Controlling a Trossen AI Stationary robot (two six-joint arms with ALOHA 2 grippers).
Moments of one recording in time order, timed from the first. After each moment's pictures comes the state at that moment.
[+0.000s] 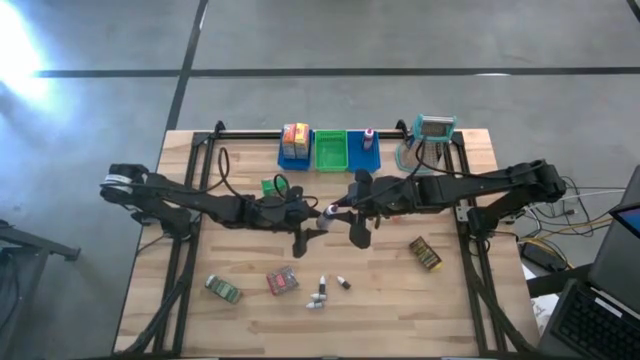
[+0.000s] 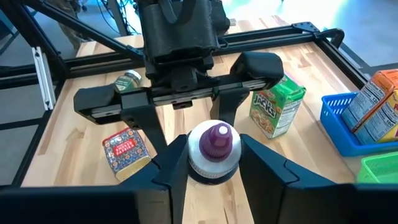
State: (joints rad) left arm -0.13 1.42 0.81 0.29 -0.17 -0.16; right arm 0.10 1.43 1.19 -0.26 0.15 0.22
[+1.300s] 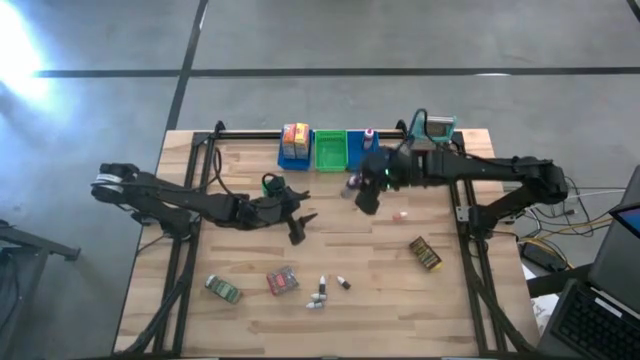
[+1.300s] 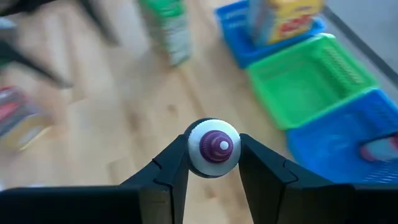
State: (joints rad) left arm -0.12 1.34 0.79 0.12 -0.49 -0.21; right arm -0.16 1.40 1.20 -0.60 0.15 0.26
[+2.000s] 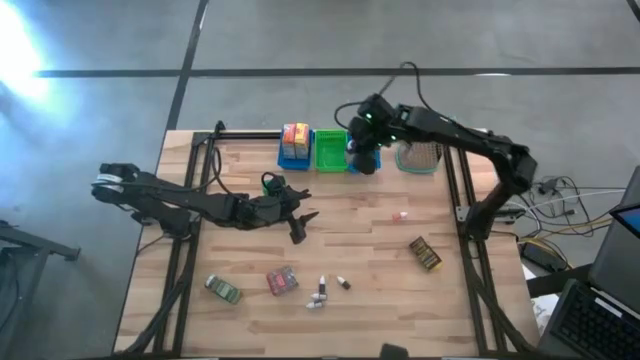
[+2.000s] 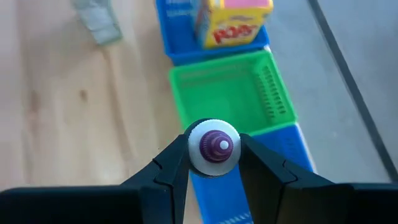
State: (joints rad) left arm -0.12 1.34 0.78 0.16 -0.49 -0.21; right arm -0.51 1.66 1.52 -0.77 -0.05 -0.24
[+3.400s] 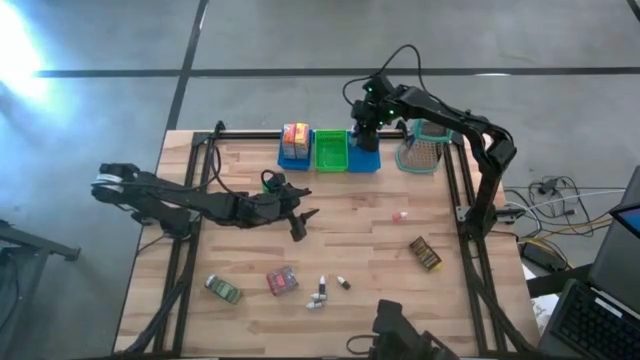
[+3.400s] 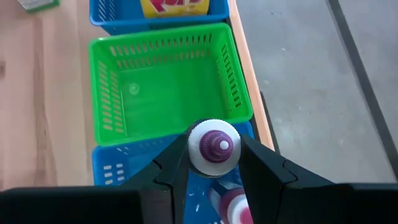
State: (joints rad) left arm -0.10 1.34 0.78 0.19 -0.49 -0.16; right arm -0.76 1.86 1.57 -0.70 -0.26 -0.51
